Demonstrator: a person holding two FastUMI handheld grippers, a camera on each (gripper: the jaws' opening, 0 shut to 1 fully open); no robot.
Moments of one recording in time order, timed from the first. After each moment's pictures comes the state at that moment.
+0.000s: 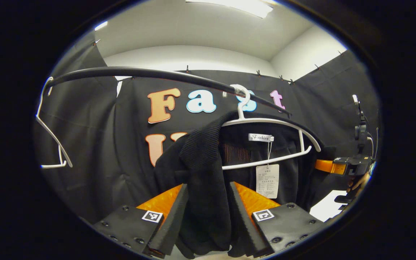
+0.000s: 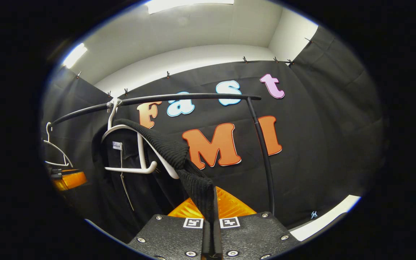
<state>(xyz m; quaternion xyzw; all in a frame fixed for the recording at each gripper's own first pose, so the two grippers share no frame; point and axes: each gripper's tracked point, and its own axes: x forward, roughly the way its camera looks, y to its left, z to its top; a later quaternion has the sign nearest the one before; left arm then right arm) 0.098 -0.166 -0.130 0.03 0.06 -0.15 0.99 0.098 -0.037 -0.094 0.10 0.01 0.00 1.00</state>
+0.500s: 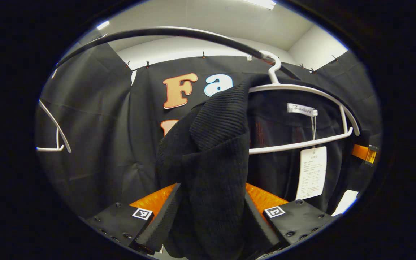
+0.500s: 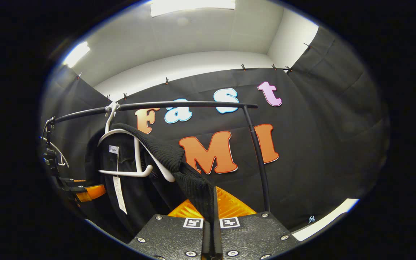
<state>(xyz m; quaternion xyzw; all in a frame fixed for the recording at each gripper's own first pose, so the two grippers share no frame) 0.155 -0.132 -0.184 0.04 0.10 -0.06 0.99 0.106 -0.049 -0.090 0.09 -0.03 -0.02 1.00</state>
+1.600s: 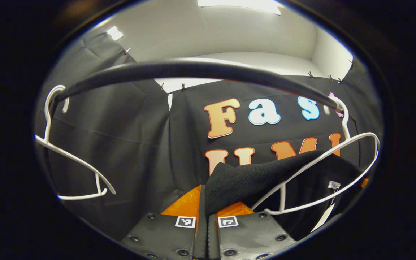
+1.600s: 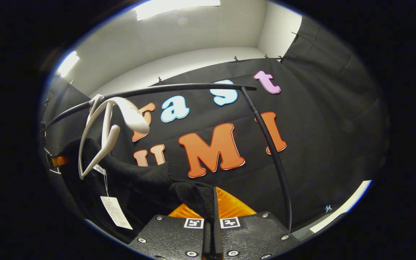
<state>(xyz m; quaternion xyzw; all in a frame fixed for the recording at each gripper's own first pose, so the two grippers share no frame) 0.187 -0.001 -0.078 0.06 0.01 0.07 1.00 0.161 -0.016 -0.136 0.14 -0.02 -0.01 0.99</state>
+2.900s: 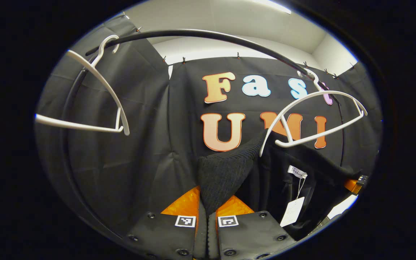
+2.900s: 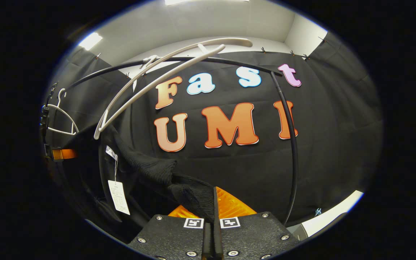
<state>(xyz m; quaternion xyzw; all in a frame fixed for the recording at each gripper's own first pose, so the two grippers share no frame) 0.076 0.008 -0.186 0.02 0.12 0.03 0.99 0.075 0.056 -0.218 0.06 0.06 0.05 1.00</state>
